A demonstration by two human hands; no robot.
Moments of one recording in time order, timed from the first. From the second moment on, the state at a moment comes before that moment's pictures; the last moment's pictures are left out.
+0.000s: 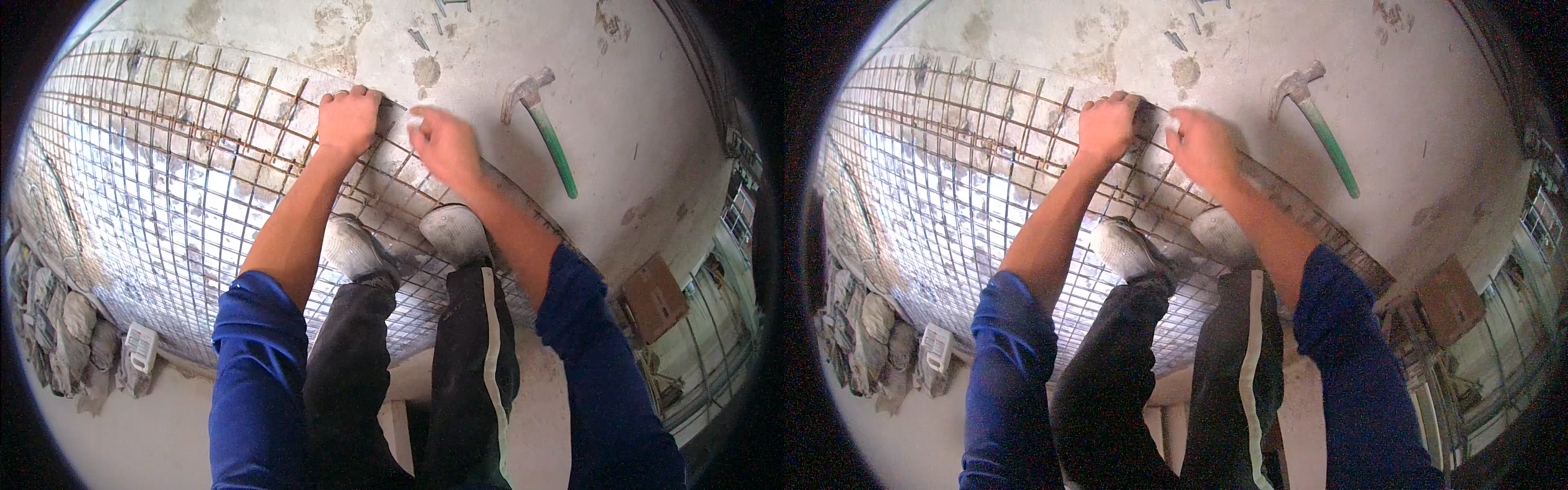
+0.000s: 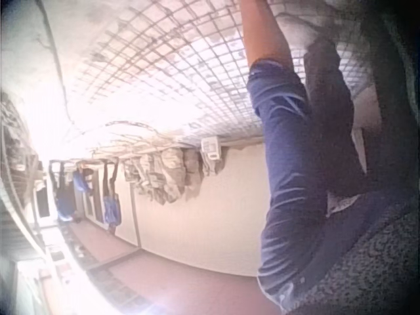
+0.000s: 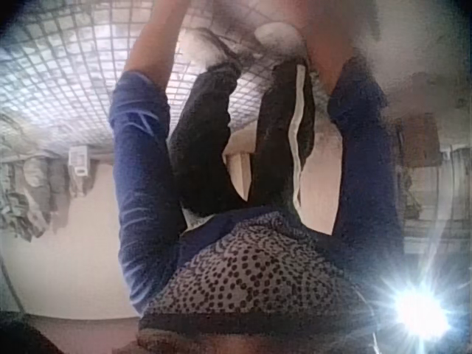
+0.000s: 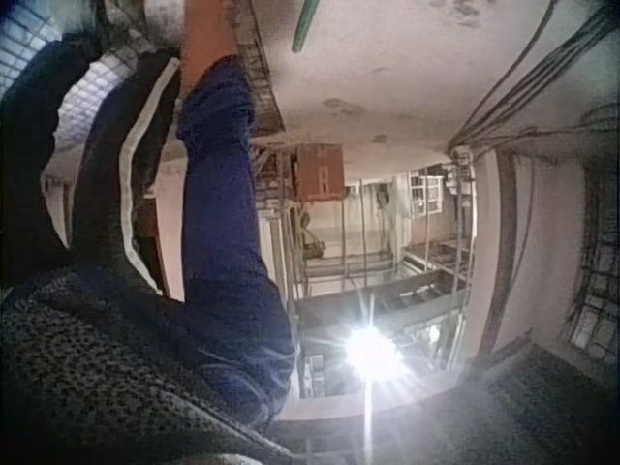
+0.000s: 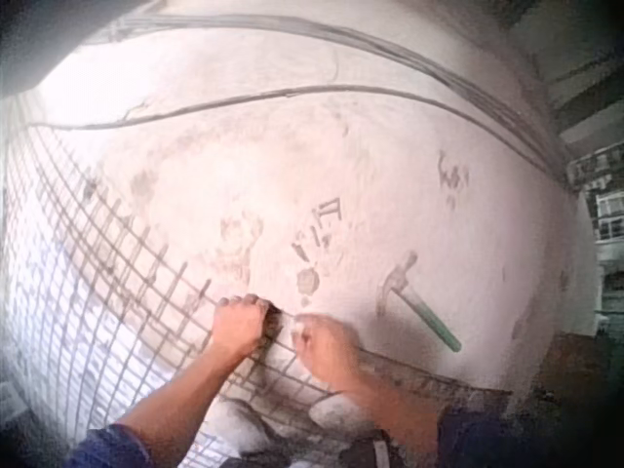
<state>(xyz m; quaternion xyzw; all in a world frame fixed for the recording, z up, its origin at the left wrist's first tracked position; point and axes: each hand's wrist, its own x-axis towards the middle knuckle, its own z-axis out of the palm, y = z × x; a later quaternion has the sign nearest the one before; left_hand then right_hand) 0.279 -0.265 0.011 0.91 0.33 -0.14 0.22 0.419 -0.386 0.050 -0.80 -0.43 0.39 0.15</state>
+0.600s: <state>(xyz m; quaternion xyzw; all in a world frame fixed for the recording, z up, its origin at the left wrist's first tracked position) 0.254 -0.233 0.072 0.62 0.55 0.01 0.56 0.386 -0.401 0.034 -0.82 -0.42 0.38 0.10</state>
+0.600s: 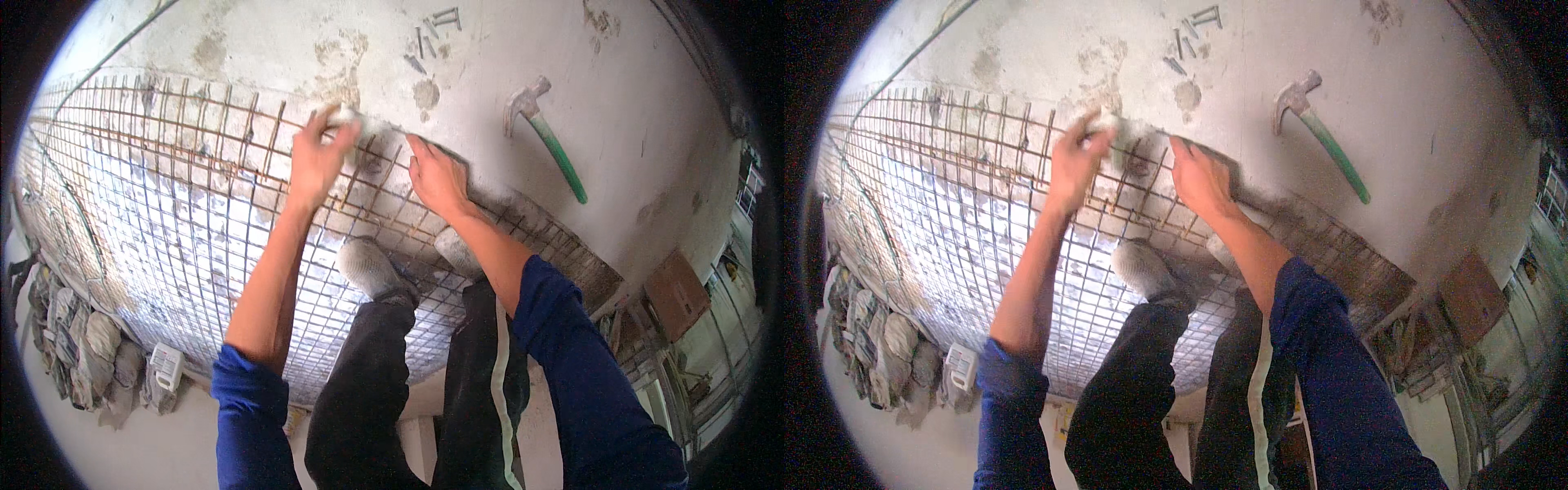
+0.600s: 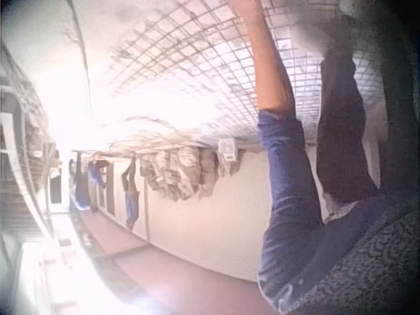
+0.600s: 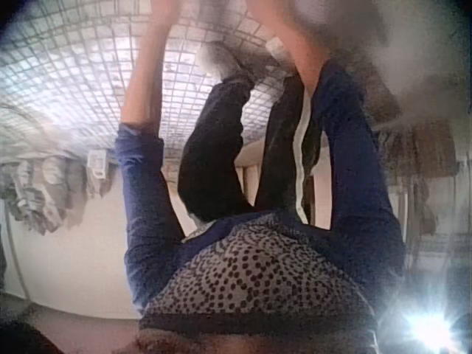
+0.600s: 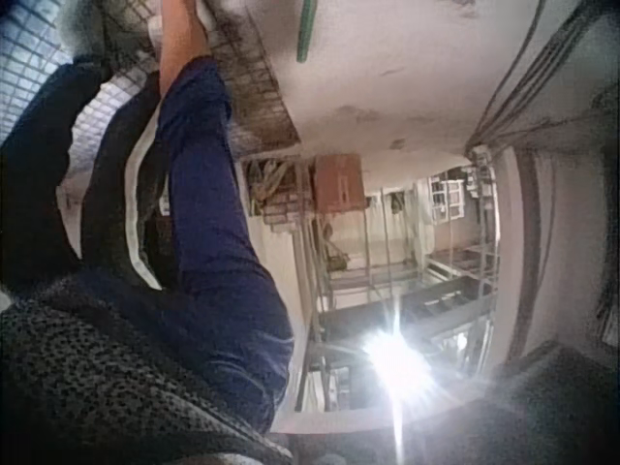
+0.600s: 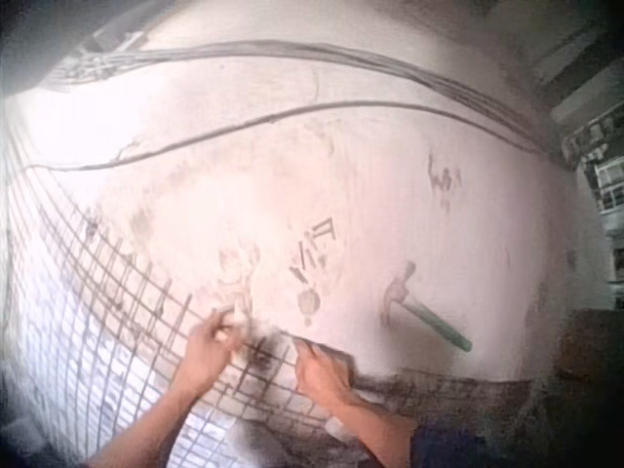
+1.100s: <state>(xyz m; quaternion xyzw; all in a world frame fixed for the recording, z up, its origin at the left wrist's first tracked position) -0.050 -0.493 0.201 0.38 0.74 -0.23 0.50 0.388 -0.396 -0.006 -0.81 -0.48 0.34 0.03</state>
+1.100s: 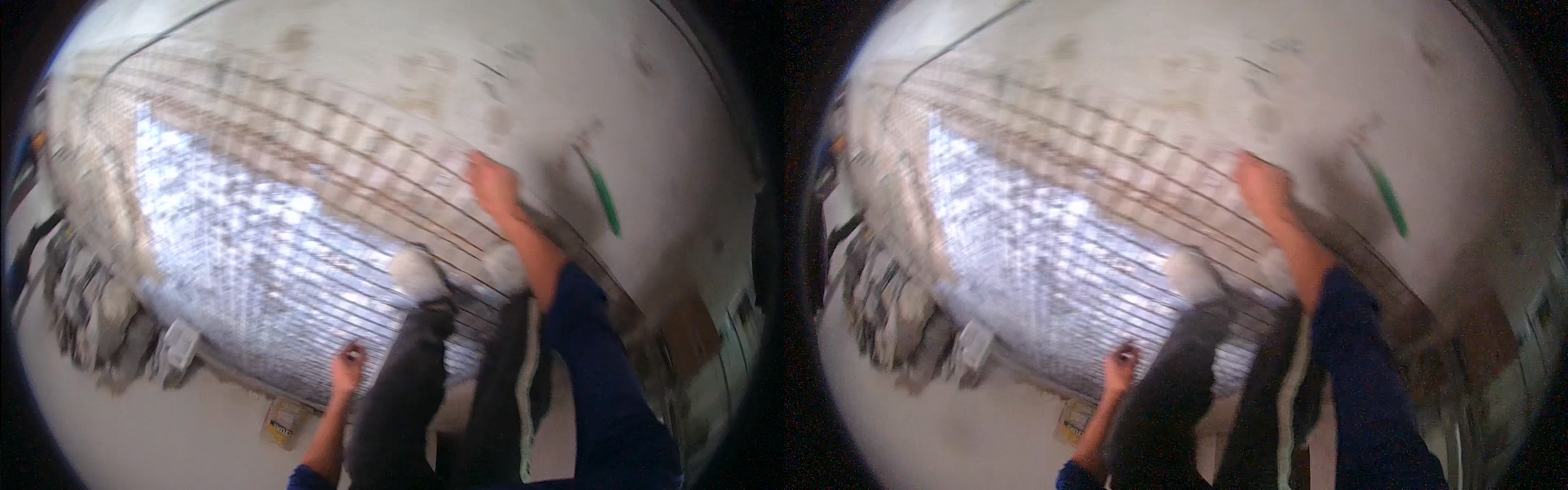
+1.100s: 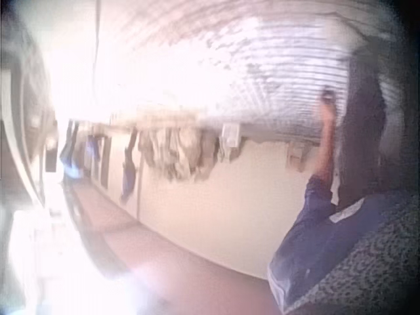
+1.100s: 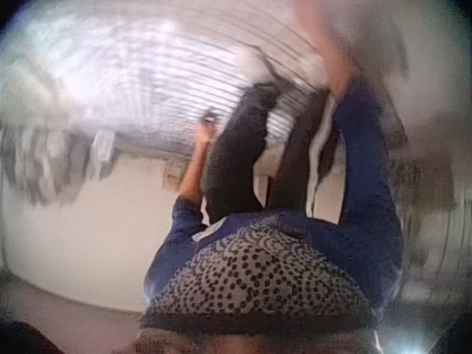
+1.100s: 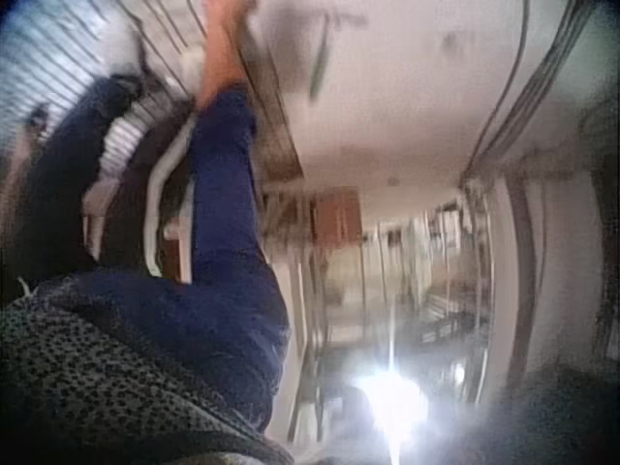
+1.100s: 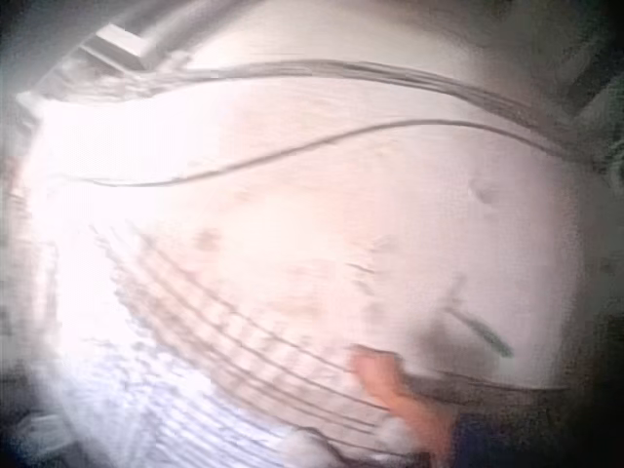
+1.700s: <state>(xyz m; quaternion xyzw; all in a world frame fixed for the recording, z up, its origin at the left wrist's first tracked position) -0.095 -0.622 0.439 0.16 0.77 -0.23 0.58 0.466 -0.423 0.156 -0.89 -0.37 0.27 -0.08</state>
